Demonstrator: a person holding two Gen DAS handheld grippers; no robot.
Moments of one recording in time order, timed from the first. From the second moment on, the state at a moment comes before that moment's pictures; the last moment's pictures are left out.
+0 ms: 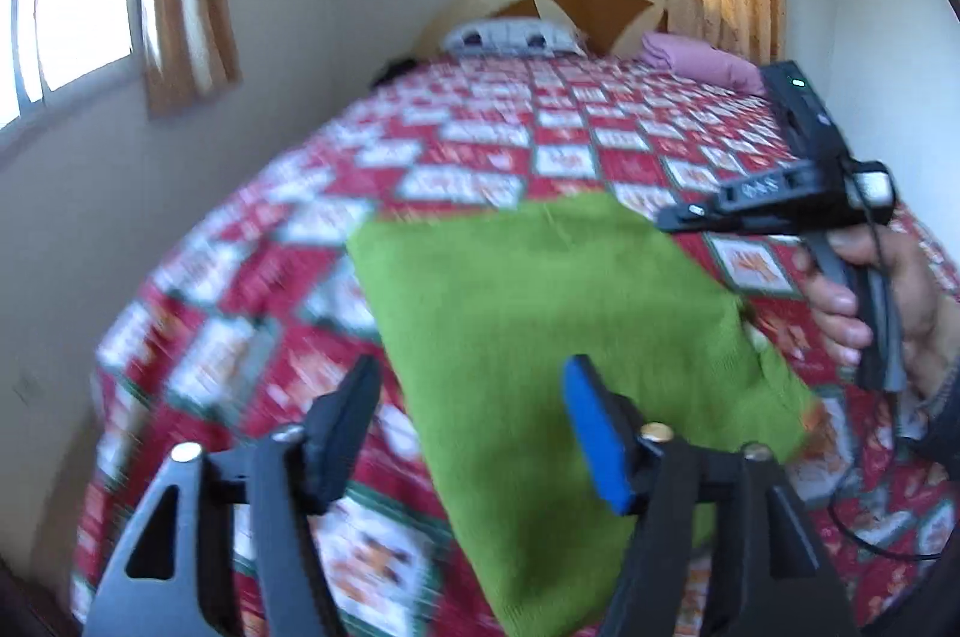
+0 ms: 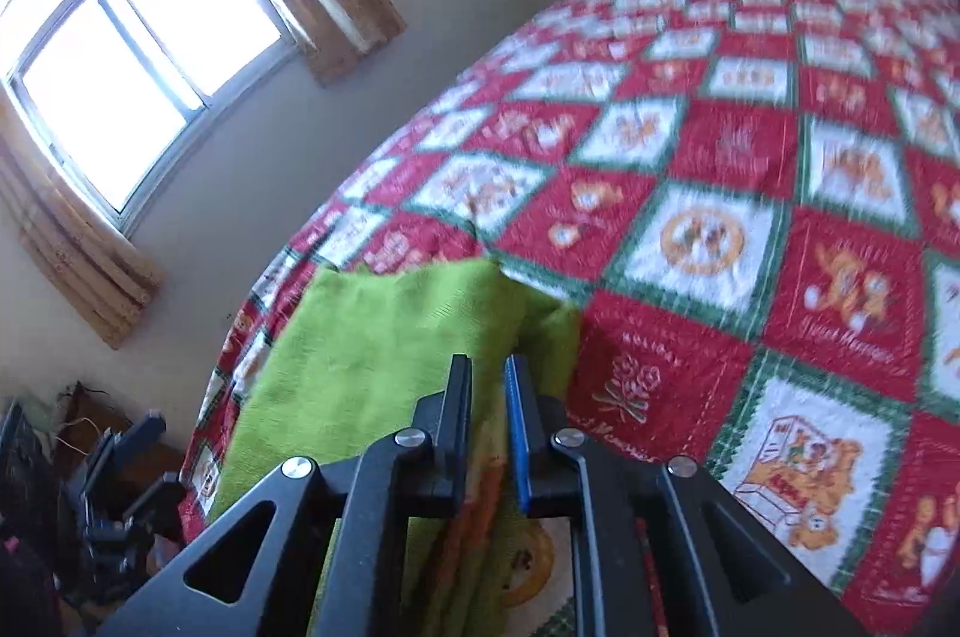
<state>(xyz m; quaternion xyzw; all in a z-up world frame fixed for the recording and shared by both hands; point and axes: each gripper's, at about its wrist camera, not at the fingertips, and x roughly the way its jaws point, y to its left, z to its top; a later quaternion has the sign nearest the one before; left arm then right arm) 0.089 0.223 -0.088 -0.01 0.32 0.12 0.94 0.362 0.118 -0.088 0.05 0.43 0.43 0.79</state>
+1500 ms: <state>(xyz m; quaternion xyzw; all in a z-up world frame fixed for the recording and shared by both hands) 0.124 0.244 -0.131 -0.04 0.36 0.17 0.92 0.279 0.138 -0.111 0.00 0.46 0.45 0.77</state>
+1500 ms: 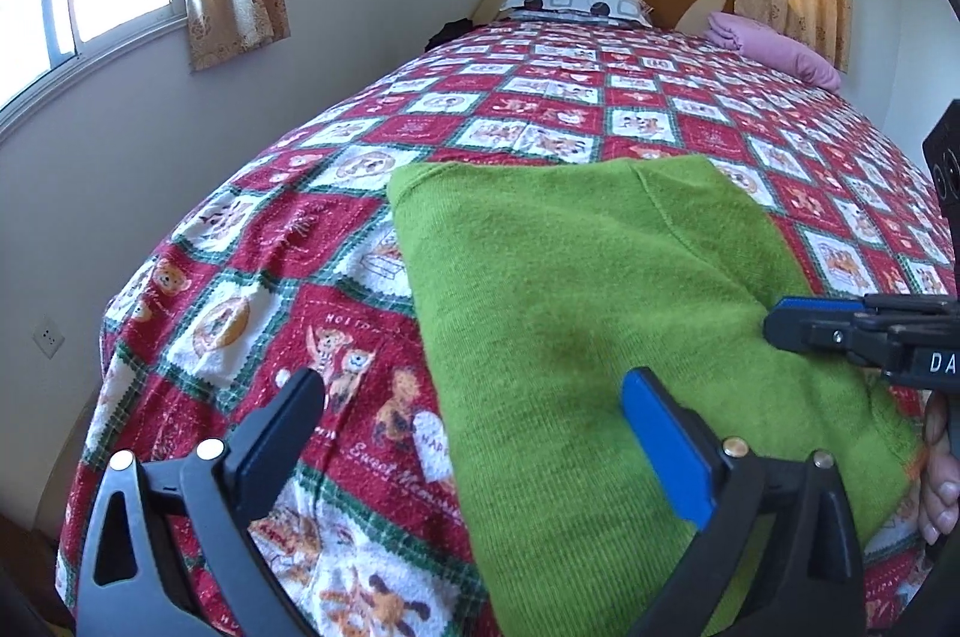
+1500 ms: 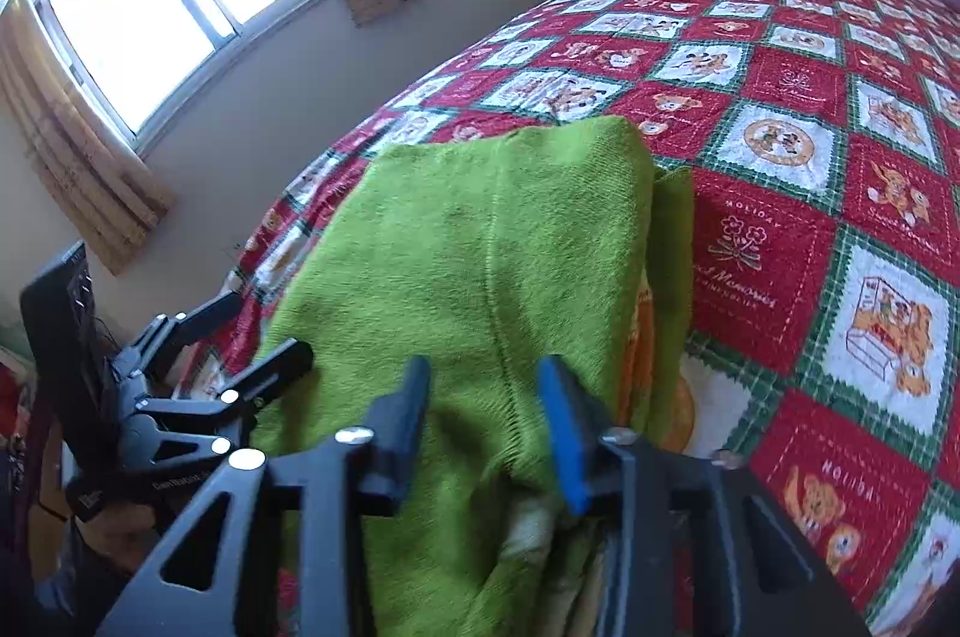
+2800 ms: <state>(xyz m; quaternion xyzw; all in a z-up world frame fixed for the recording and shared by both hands) 0.068 0.193 -0.044 -0.02 0.25 0.16 0.95 0.191 0.067 -0.007 0.00 0.32 0.38 0.87</state>
